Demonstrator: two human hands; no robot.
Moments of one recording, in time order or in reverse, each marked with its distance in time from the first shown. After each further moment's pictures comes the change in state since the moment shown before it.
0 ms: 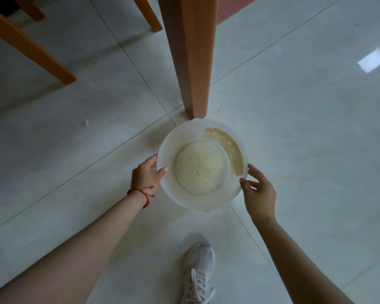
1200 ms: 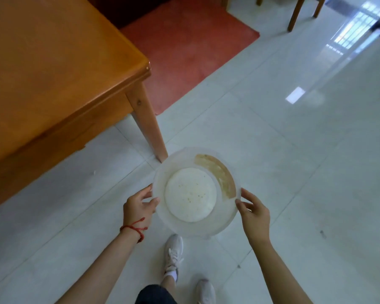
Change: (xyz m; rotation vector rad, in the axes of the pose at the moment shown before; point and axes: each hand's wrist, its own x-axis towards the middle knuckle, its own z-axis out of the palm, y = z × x) left_hand -0.315 0.222 -0.150 -0.308 -0.021 0.160; right_hand -0.259 -0.183 -0.281 0.275 0.157 -0.045
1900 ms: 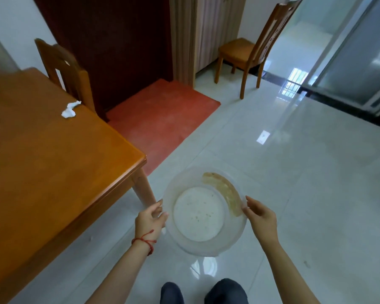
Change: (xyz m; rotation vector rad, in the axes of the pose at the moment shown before) left_hand -0.041 0.188 -0.040 -0.044 -0.149 0.151; right_hand -0.036 -0.178 -0.083 0.026 0.118 -0.148
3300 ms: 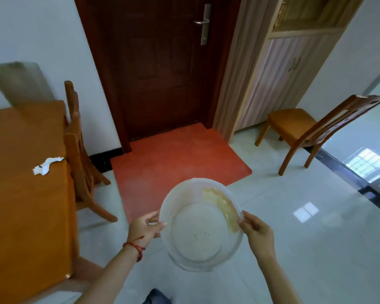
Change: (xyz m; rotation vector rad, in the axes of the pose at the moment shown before) left_hand 0.317 0.222 0.135 -0.253 0.249 -0.118; right_hand 0.457 -0.211 0.023 -0.050 -0.339 -0.155
